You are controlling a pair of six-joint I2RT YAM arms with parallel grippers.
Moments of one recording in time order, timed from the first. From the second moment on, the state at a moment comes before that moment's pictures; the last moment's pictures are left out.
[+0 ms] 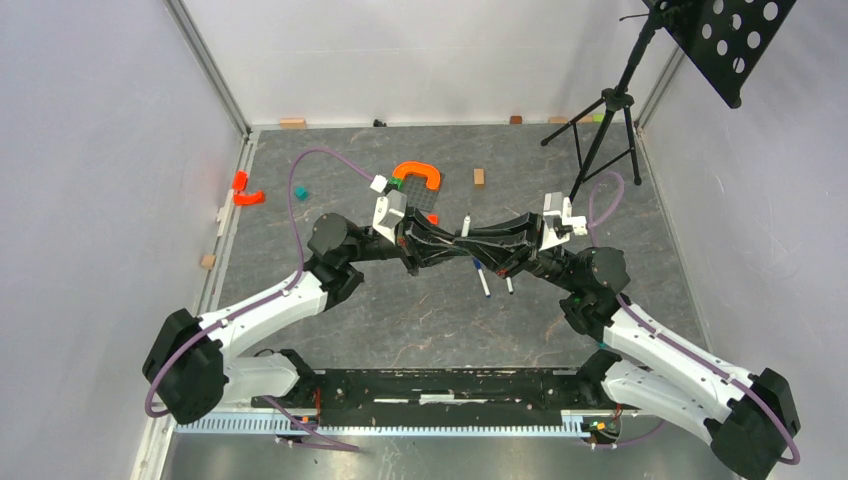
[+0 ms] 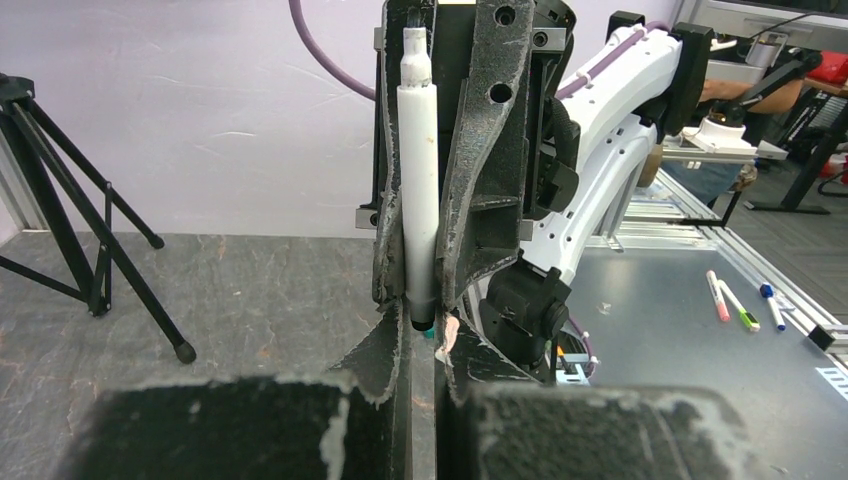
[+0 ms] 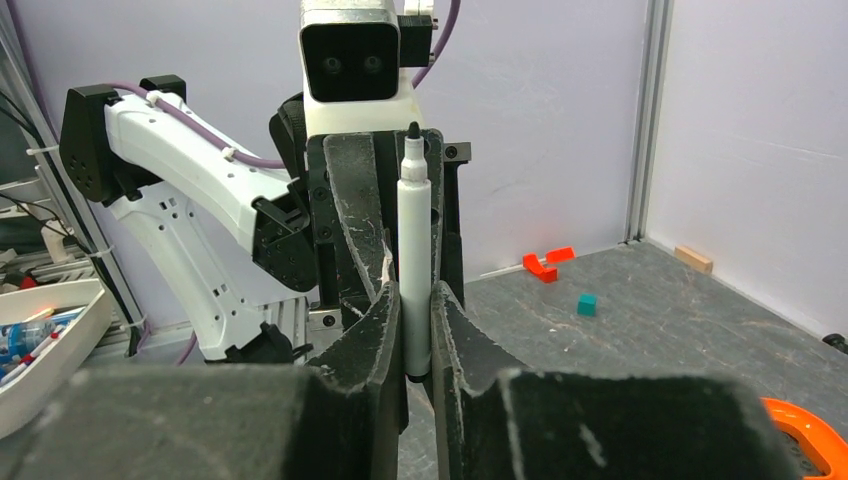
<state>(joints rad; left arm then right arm) -0.75 1.20 0.74 0.89 0.82 -0.38 0.73 0.87 0.56 0.82 -0.49 0.36</state>
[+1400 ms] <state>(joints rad) -0.75 1.22 0.74 0.89 0.82 -0.39 0.74 0.90 0.56 0.86 -0.46 0.37</state>
